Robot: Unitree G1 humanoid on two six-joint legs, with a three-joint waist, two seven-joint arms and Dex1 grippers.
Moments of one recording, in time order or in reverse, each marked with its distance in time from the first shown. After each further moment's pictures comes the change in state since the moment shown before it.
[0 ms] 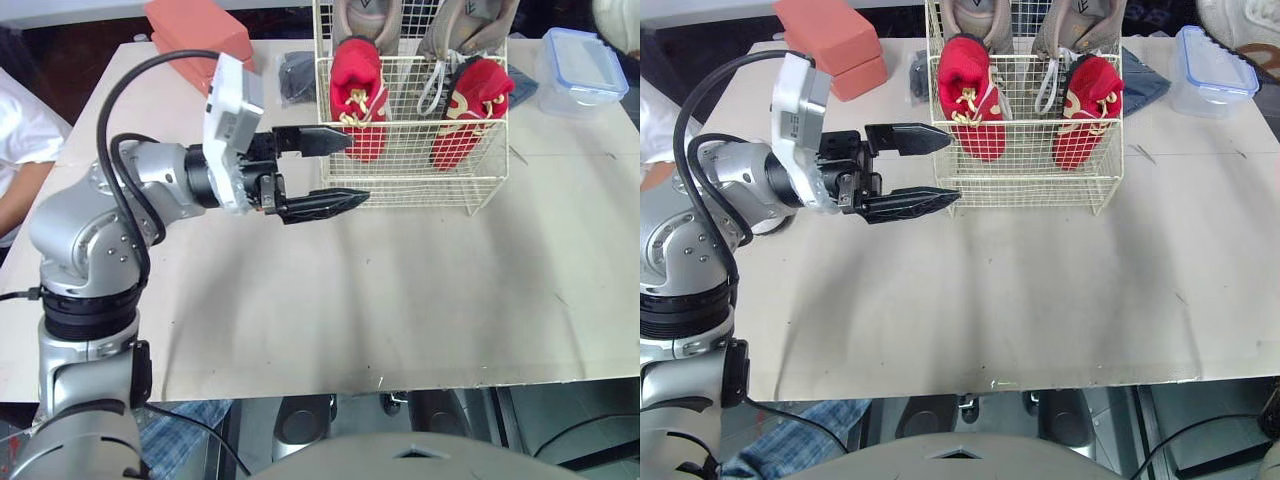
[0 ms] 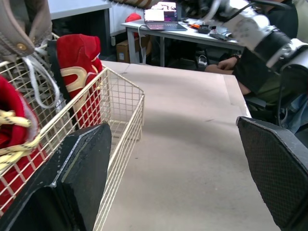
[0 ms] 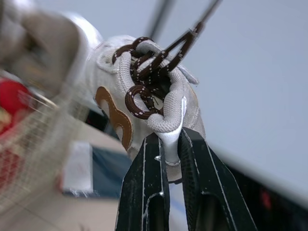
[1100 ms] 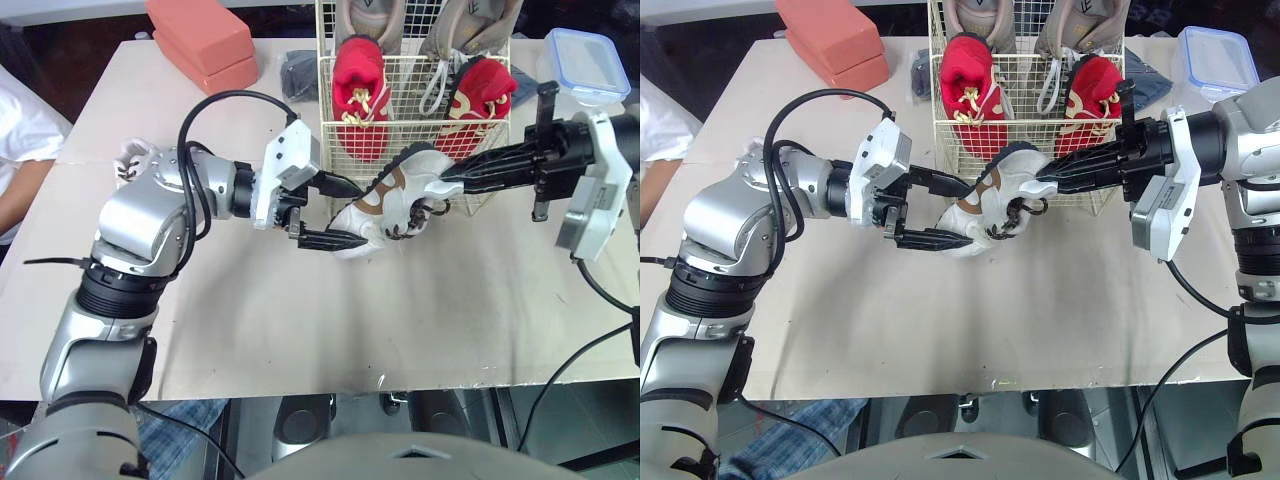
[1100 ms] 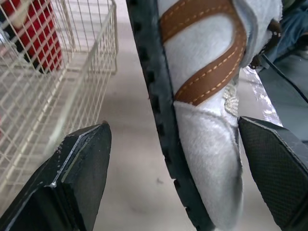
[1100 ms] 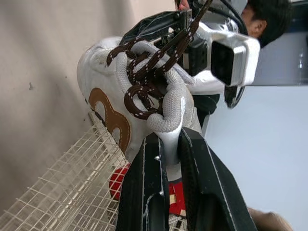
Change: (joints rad) left arm -0.077 0.013 -0.283 0.180 0.307 -0.110 -0.274; right arm -0.496 0.044 0.758 -0.036 -0.183 -0.795 0.577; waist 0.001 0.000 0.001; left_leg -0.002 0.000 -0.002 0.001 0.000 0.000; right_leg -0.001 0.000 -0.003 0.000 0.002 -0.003
